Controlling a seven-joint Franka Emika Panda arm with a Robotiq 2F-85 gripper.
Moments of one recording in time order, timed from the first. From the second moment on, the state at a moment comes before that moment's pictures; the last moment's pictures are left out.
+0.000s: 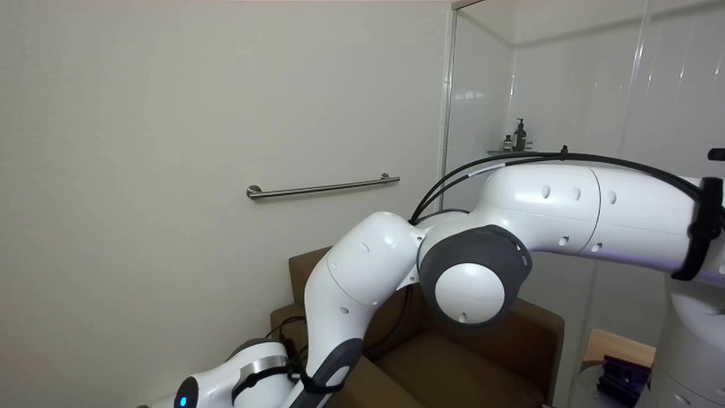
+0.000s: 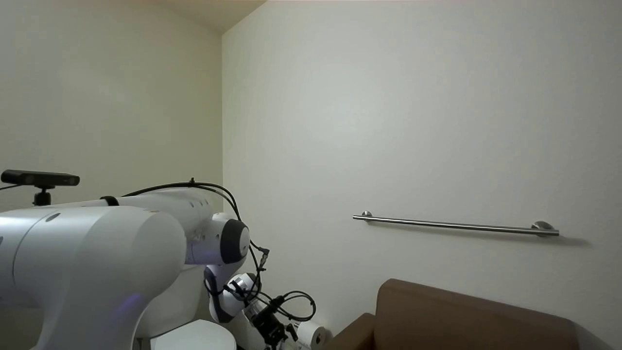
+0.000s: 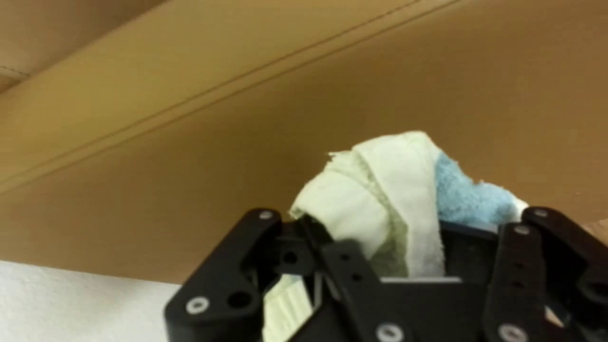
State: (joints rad) arm 0.53 1.48 0.01 -0.96 -0.83 1.87 -0.08
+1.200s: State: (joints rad) arm 0.65 1.51 -0.08 -1.15 -1.05 1.75 0.33
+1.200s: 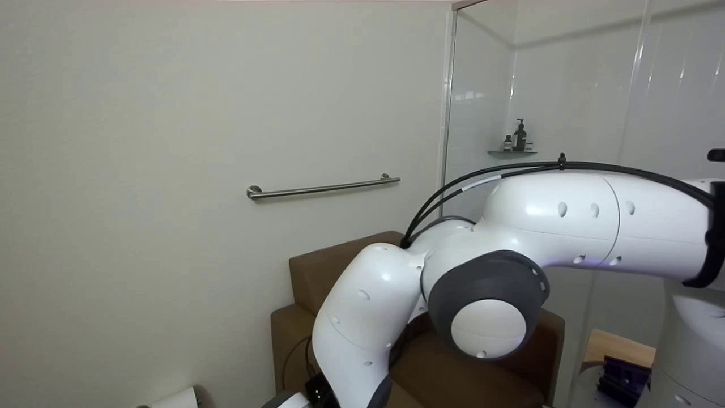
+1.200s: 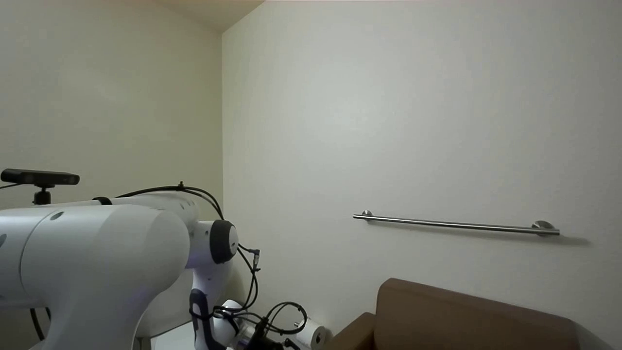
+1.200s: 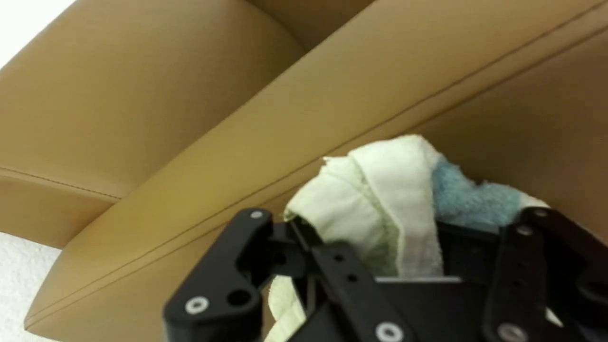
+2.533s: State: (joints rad) arm 0.70 1.46 0.09 -1.16 -0.74 1.36 0.29
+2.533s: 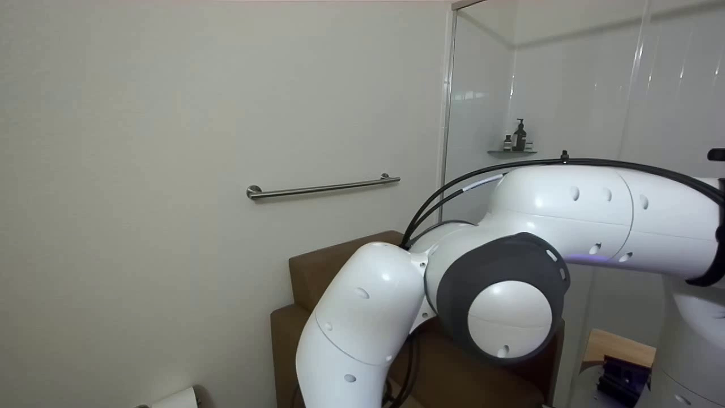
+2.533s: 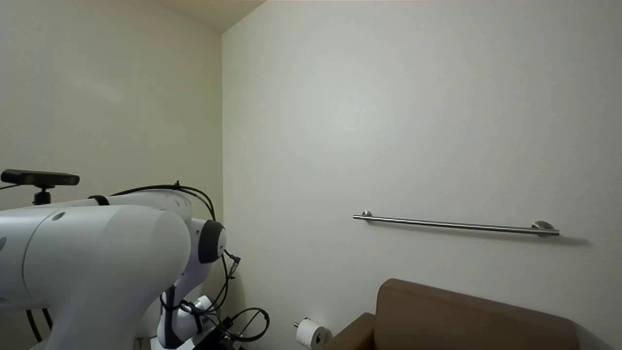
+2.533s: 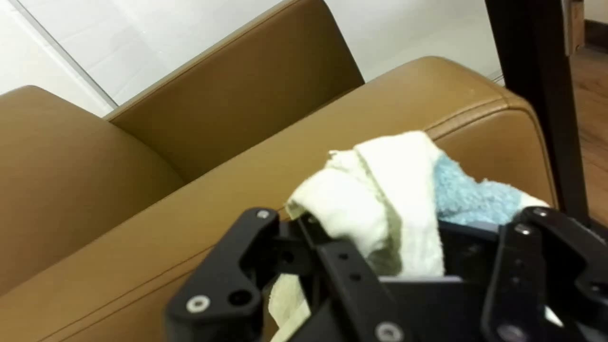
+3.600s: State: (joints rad) arm 0.76 1.50 -0.13 -1.07 -0.84 1.39 0.69
